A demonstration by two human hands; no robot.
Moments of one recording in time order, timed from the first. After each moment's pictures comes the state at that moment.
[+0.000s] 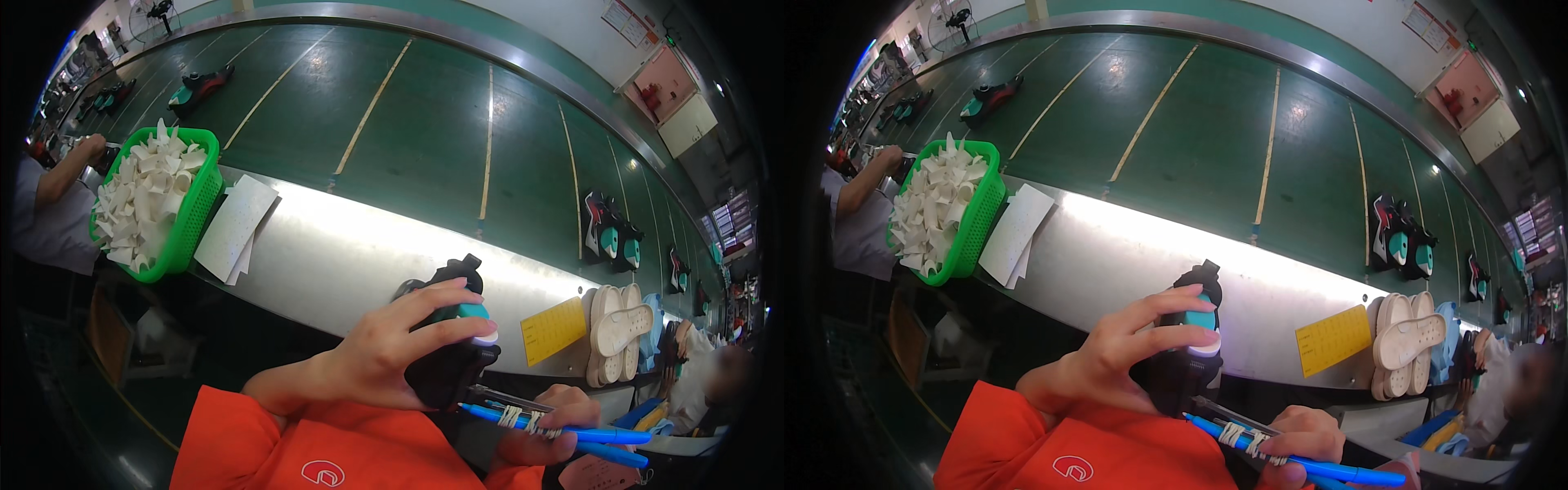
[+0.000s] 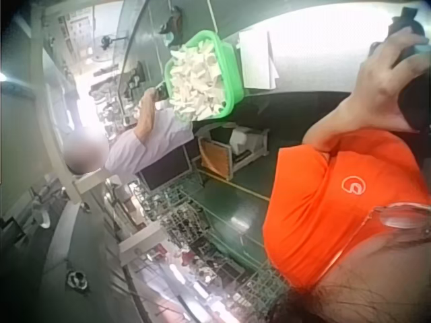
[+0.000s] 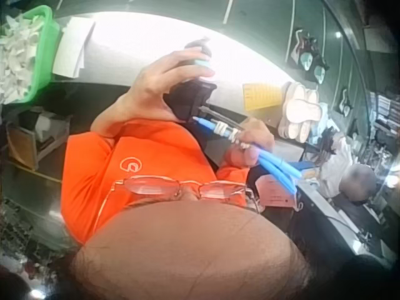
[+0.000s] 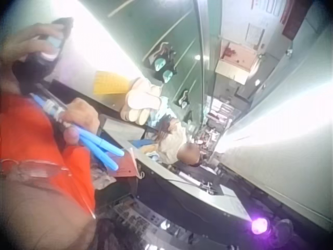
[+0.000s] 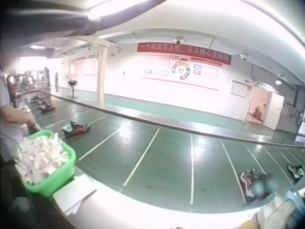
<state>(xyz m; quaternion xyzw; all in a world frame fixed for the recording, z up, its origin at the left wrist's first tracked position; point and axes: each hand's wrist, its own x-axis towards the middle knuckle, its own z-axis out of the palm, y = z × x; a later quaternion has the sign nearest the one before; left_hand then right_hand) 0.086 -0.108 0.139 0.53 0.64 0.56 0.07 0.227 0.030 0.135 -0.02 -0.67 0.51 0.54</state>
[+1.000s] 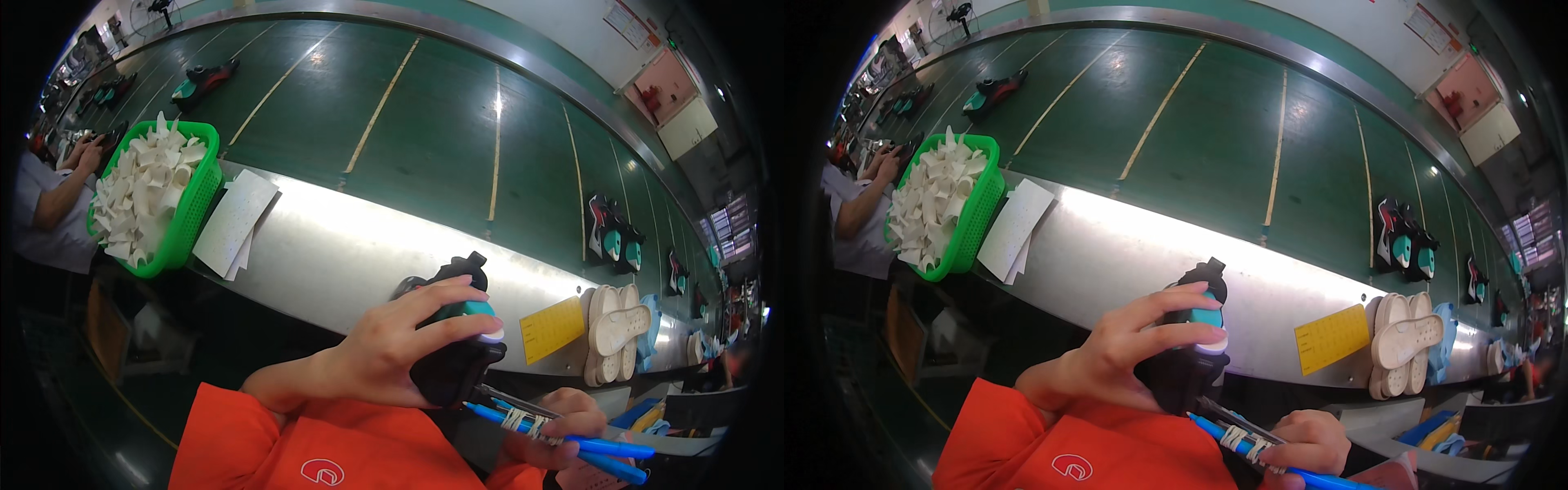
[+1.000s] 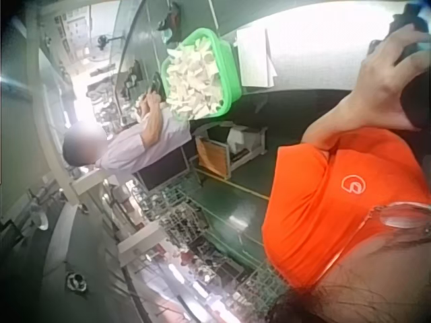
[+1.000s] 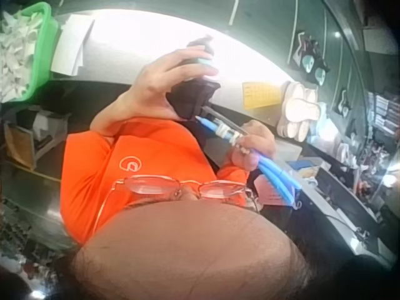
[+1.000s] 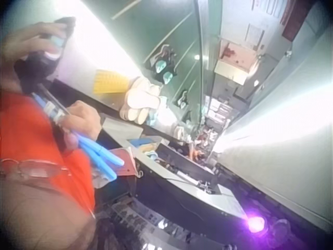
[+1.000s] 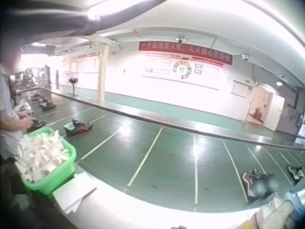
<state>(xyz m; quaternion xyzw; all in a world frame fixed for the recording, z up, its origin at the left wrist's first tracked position) 0.084 -0.107 0.139 0.53 0.64 0.55 0.06 0.229 0.041 0.141 0.06 -0.70 0.48 0.53</state>
